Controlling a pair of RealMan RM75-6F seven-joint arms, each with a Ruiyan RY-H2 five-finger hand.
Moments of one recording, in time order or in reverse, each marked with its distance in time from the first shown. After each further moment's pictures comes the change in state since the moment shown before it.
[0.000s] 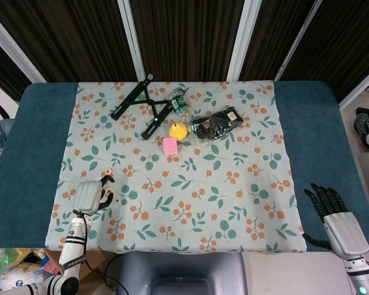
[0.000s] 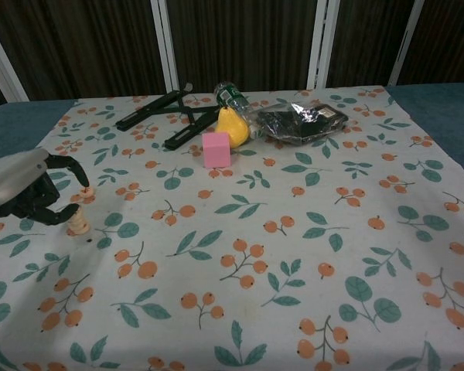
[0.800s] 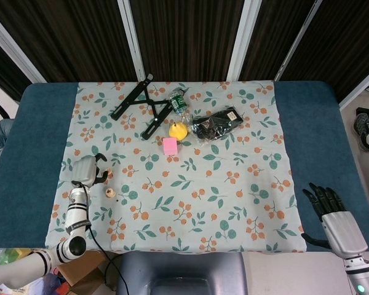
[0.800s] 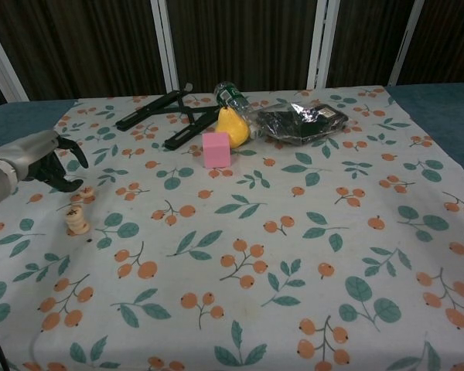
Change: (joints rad) left arm -0.197 -0.048 -0.163 0.259 -0.350 -0.256 0.039; right arm 0.009 0.000 0.003 -0.004 0.012 -0.021 -0.008
